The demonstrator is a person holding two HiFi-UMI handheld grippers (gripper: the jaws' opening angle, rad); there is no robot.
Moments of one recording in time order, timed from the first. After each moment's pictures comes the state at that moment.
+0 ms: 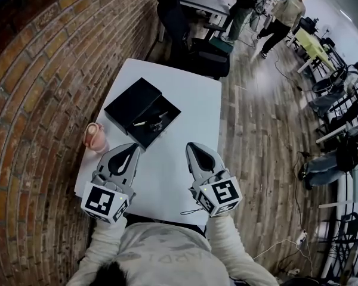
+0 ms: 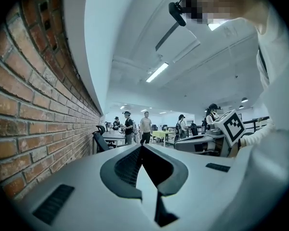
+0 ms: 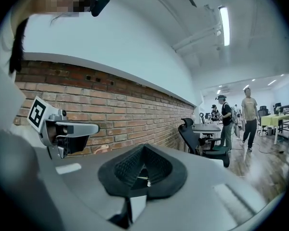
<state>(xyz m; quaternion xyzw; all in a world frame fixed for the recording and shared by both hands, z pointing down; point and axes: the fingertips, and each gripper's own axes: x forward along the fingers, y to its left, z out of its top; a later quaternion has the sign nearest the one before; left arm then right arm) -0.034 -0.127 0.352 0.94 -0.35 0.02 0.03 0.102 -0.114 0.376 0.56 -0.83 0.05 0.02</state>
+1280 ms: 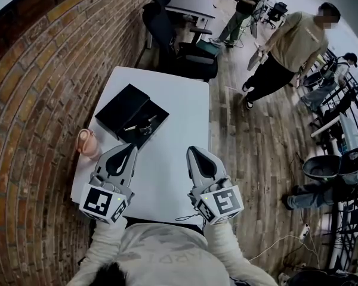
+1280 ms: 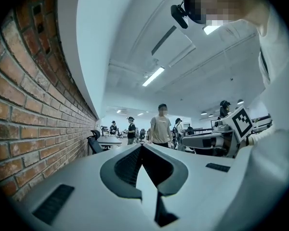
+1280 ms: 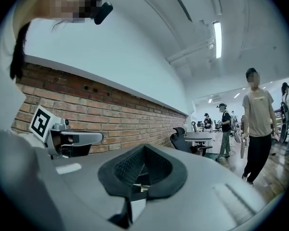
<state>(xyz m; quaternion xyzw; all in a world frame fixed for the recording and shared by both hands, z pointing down) -0.008 -0.112 0.329 0.94 -0.33 0.00 0.01 0.127 -0.073 0.333 0.60 -0.80 0.02 -0.01</state>
